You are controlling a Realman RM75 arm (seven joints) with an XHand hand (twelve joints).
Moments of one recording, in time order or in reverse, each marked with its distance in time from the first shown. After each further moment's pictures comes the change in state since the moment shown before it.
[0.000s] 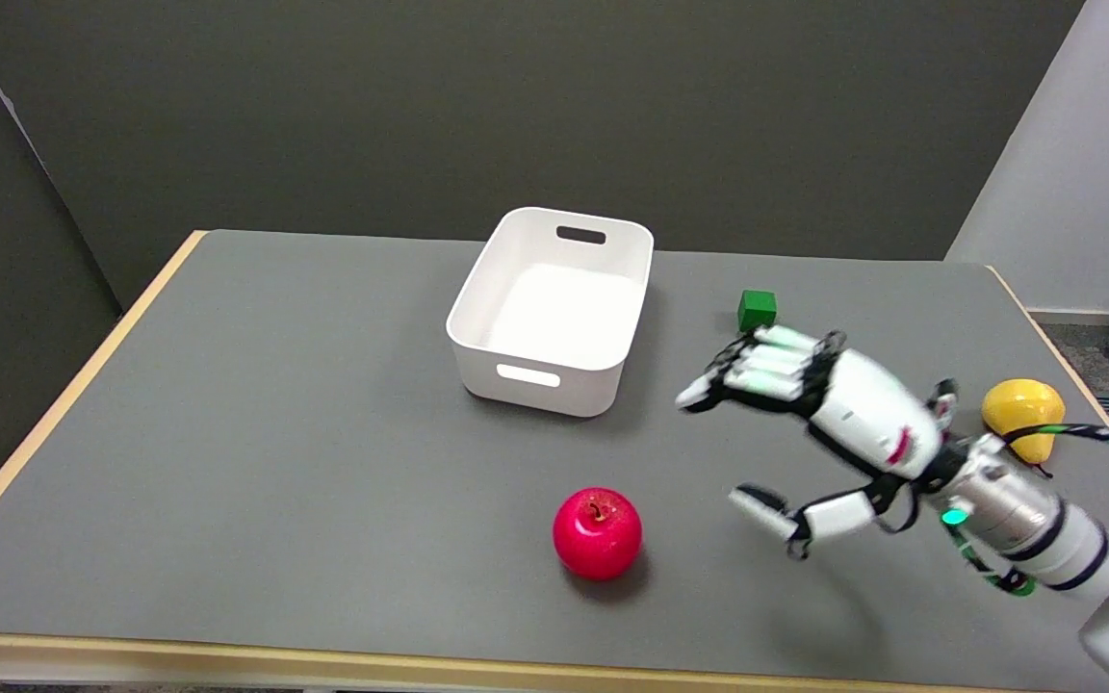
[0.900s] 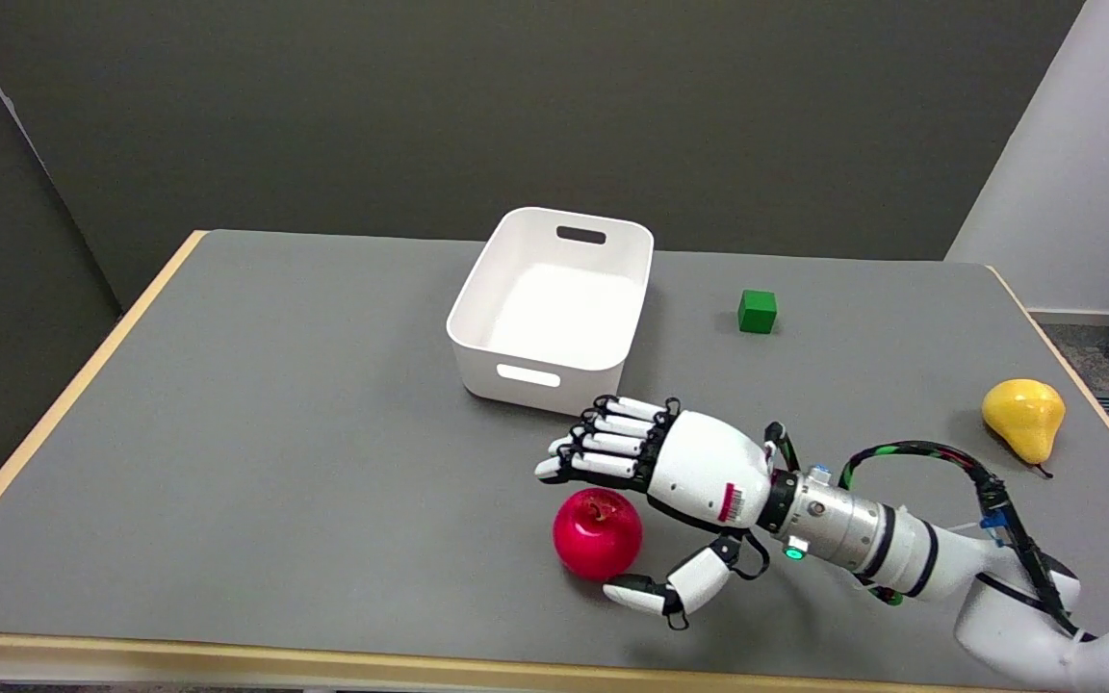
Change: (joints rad) arm 0.222 -0.064 -0.316 0.059 -0.211 -0.315 -0.127
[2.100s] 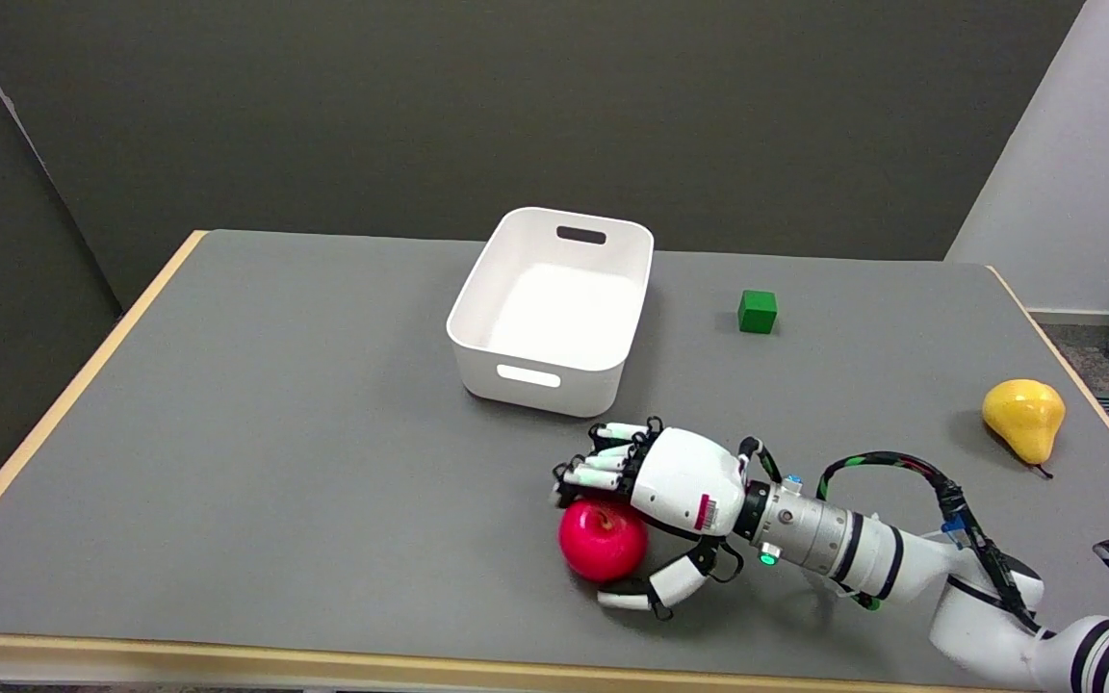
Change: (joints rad) arm 0.084 -0.046 -0.071 -0.131 -0.034 -0.038 -0.029
